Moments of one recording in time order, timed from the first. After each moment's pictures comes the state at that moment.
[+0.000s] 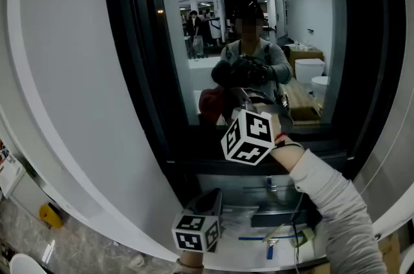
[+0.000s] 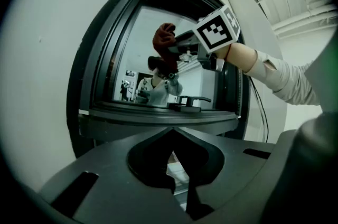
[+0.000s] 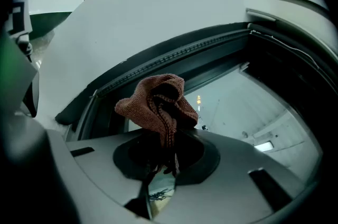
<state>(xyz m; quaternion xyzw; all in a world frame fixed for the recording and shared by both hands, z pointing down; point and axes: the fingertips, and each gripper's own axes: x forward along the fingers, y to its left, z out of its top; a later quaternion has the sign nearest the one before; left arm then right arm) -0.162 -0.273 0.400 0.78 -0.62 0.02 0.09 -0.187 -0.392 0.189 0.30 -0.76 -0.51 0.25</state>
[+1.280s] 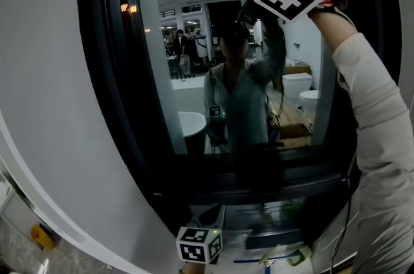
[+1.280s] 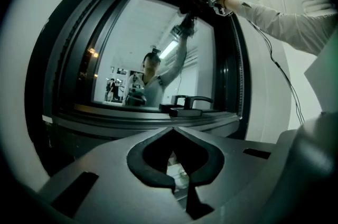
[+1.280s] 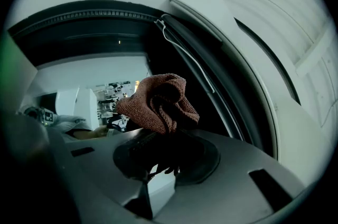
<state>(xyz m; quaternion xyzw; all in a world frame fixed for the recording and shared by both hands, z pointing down) -0.138 -0.345 0.397 0.81 -0.58 0.03 0.08 -0.027 -0.430 -0.205 0.57 -0.53 -0.61 0.15</state>
